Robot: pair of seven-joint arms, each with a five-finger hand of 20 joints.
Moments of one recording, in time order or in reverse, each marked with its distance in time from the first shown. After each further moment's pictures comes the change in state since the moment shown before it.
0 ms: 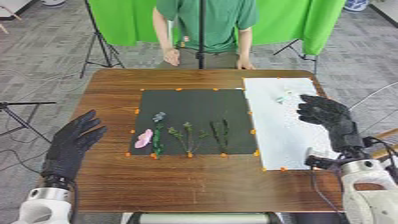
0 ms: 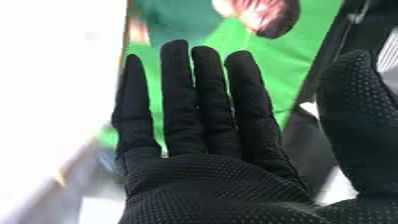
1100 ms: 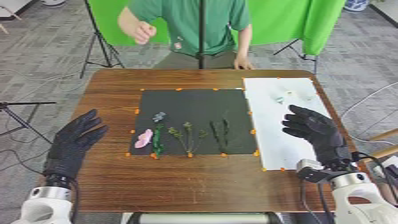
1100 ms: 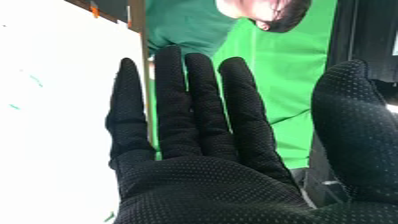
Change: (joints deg) left arm -0.7 -0.1 0.4 0.3 0.1 -0.4 -0.4; right arm -3.4 -12.0 2.1 -1.9 12.2 -14.8 0.8
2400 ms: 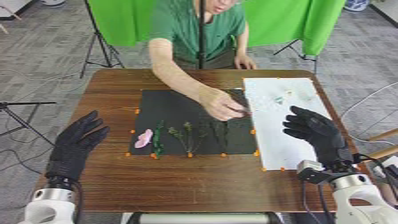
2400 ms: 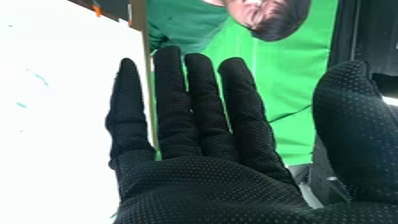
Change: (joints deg) left arm -0.1 -1.1 1.1 0.0 -1.0 0.0 0.8; right arm -0.8 -0.6 0.5 -0.3 1.0 0.2 0.1
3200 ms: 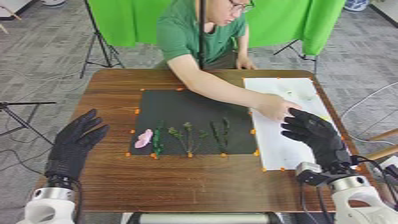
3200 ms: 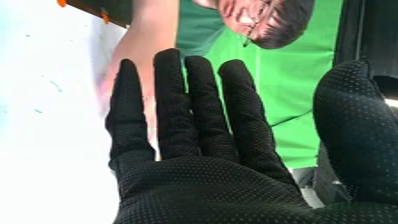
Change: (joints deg) left arm -0.4 0.2 -0.1 0.0 -1.2 0.0 0.8; right arm -0.2 -0.1 -0.3 0.1 0.0 -0.8 0.4
